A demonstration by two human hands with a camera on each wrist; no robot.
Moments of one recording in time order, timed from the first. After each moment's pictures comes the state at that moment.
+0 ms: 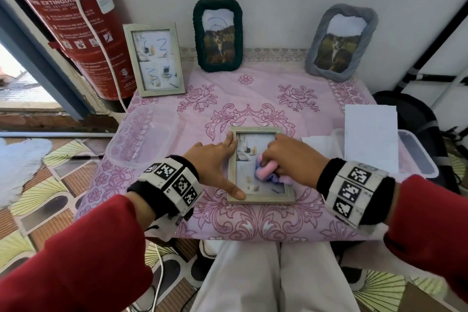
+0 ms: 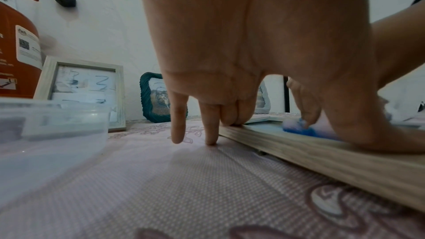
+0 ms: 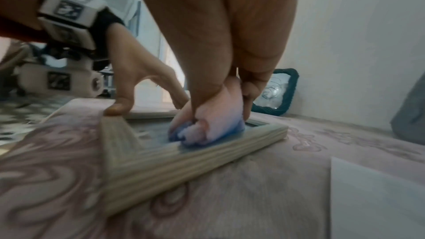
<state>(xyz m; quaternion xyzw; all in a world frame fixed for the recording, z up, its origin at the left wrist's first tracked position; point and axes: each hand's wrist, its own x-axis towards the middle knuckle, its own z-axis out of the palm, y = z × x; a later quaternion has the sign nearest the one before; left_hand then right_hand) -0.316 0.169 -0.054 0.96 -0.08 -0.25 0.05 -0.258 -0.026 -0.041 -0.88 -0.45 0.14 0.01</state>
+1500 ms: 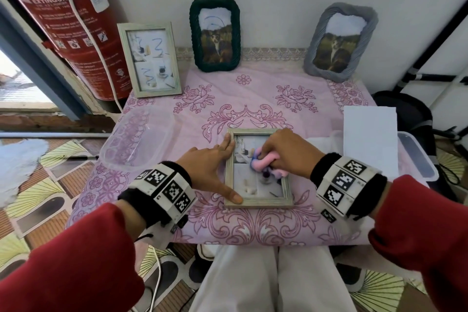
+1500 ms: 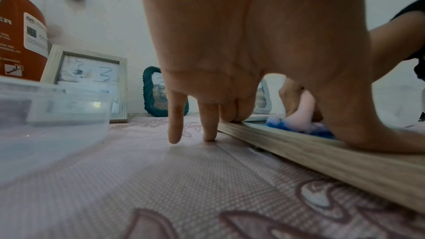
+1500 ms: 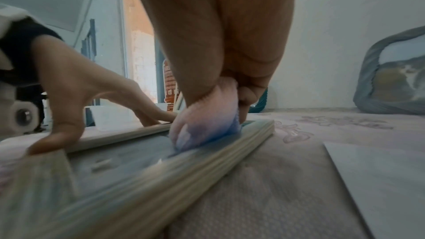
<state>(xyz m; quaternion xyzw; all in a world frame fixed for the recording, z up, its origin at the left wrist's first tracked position) -0.316 0.173 -0.062 0.96 -0.08 -0.24 0.08 -0.236 -0.022 -0.048 -0.91 -0.38 0.14 0.12</state>
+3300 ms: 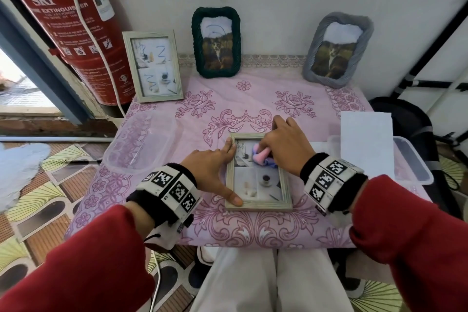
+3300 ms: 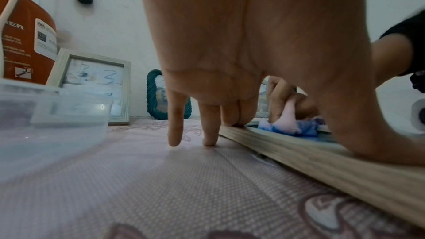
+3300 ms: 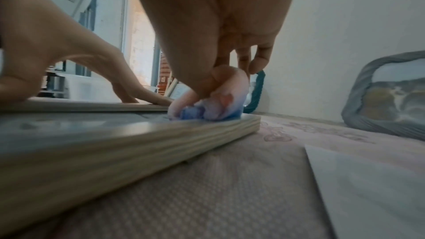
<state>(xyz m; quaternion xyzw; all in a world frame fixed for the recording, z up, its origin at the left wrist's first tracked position) -0.315 0.169 -0.057 0.96 -0.08 -0.24 0.08 -0.231 -0.014 -0.050 -0.92 -0.39 -0.02 -0.07</state>
